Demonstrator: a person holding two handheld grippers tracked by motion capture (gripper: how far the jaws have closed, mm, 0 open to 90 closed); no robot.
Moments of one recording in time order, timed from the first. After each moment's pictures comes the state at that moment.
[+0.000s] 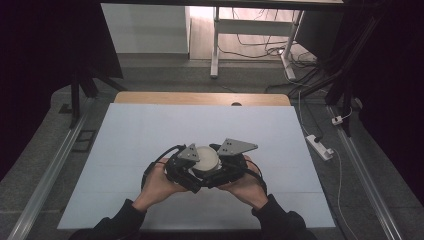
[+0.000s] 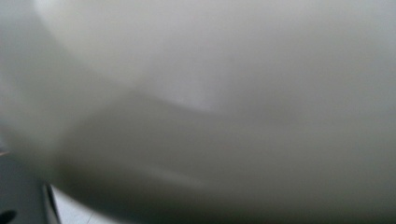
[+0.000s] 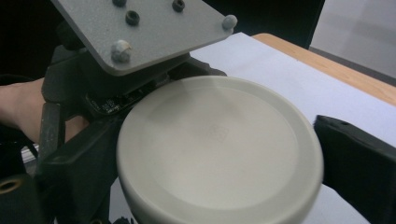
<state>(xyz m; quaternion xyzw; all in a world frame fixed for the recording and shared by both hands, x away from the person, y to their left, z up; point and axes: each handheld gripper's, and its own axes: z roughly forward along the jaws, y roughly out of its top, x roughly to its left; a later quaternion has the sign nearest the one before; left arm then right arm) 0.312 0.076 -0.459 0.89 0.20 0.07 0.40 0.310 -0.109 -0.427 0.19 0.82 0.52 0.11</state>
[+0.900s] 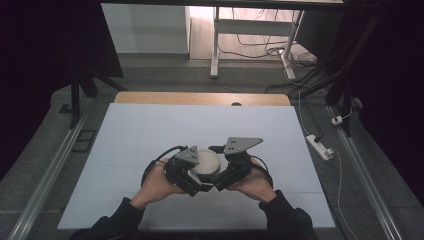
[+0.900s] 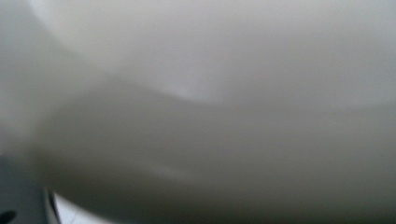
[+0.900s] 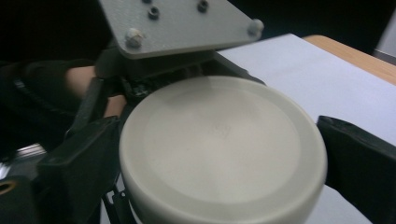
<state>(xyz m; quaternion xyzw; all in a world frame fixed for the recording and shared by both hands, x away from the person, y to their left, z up) 0.313 0.078 -0.456 0.90 0.16 0.03 0.41 0.320 -0.123 -0.423 0.13 0.83 0.54 0.03</state>
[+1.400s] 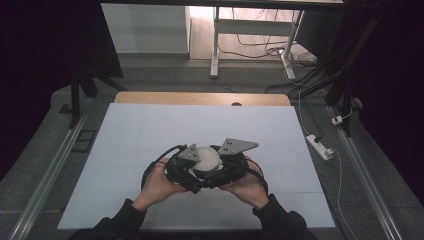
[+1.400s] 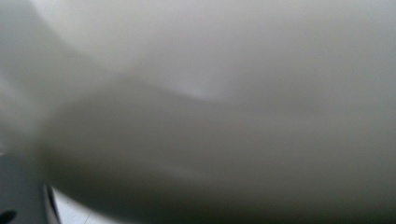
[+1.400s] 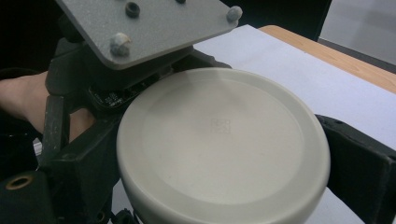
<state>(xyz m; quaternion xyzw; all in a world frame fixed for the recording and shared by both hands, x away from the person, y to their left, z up) 0.313 0.075 -0.457 0.90 0.19 0.06 0.39 0.311 -0.112 -0.425 0.19 0.83 0.51 0.09</state>
